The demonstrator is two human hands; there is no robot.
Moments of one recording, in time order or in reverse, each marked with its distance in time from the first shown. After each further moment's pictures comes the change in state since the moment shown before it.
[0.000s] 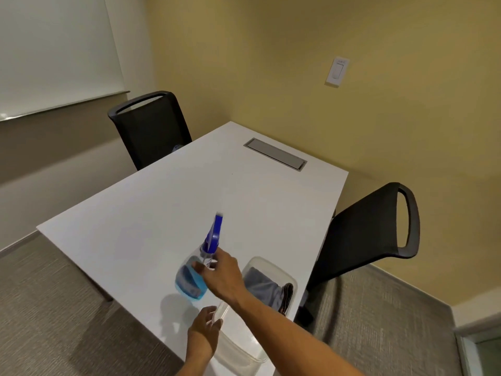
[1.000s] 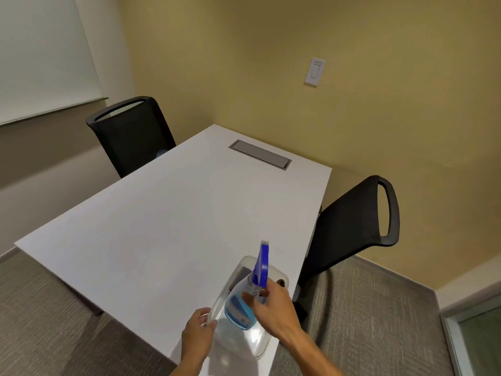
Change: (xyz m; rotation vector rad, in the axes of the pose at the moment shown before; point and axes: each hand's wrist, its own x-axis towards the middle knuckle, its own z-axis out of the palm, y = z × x) left_hand 0.001 -0.007 -0.002 -0.026 0.034 0.022; right_hand -0.086 0.079 -0.074 -0.056 0.187 0.129
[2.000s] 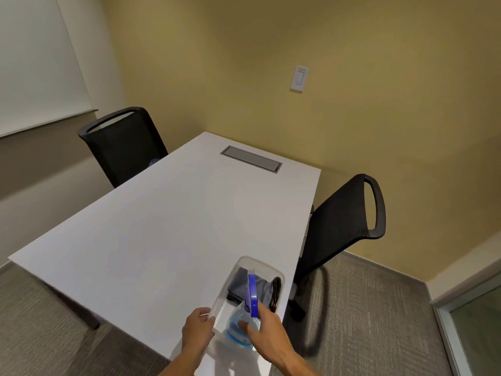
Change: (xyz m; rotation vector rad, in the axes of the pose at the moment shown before) left_hand 0.012 0.002 -0.002 -0.013 -0.010 -0.017; right_hand -0.032 0.033 0.036 -0.035 -0.113 0.188
